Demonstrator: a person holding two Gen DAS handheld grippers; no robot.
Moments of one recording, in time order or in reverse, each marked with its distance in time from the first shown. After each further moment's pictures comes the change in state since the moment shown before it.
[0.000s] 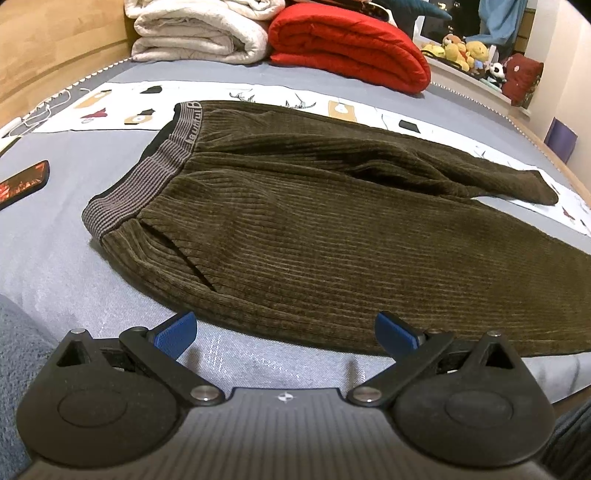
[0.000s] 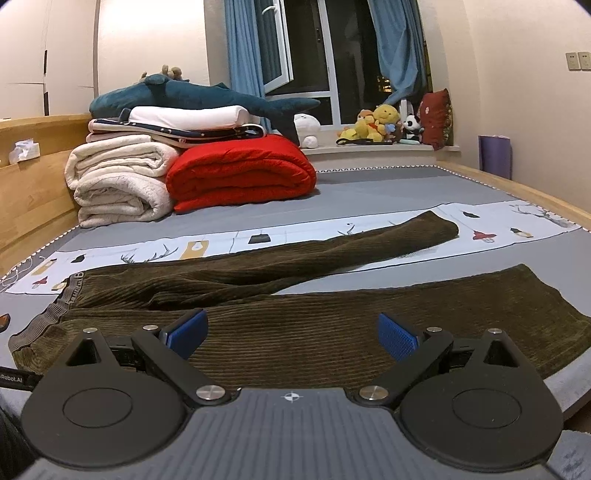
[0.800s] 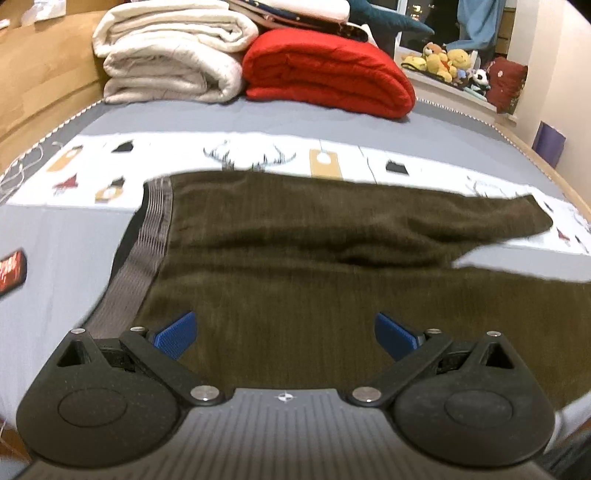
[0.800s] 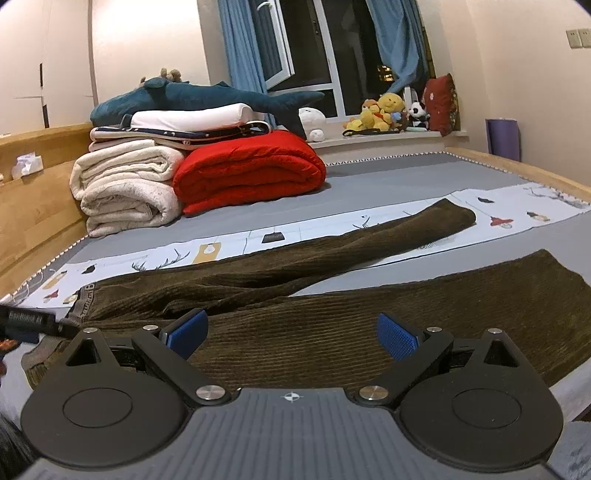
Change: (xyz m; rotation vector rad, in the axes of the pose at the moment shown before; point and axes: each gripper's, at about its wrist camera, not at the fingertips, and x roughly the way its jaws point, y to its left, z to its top) left arm 0.016 -0.011 0.110 0.073 -0.061 -0.031; right arm 0.022 0.006 0.006 0.078 0.024 0.041
